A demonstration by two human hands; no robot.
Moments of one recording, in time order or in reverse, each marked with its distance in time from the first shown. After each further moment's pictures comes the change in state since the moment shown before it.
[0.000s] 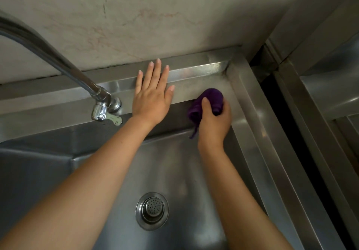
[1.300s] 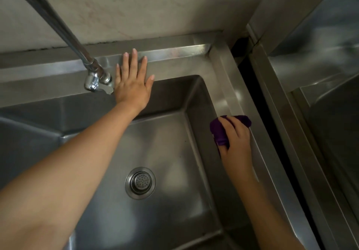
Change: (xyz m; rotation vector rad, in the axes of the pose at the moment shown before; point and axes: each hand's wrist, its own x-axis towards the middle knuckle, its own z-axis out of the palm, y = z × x) left_hand -0.038 -0.006 -0.001 0.077 -0.043 -0.137; right_hand -0.042 0.017 -0.169 -1.049 -0.305 -0.623
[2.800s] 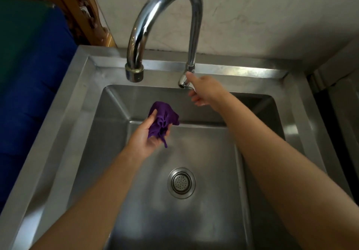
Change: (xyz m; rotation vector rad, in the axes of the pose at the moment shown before) left_hand -0.159 -0.113 -0.033 -2.273 -0.149 -0.903; right_hand 0.100 -0.245 0.069 0.477 -0.669 0.088
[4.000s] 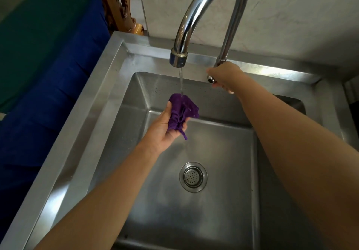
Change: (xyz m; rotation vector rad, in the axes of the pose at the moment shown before) left_hand -0.015 0.000 -0.015 -0.043 0.003 0.083; right_hand 0.033 -0.021 0.017 -0.399 0.045 0.041
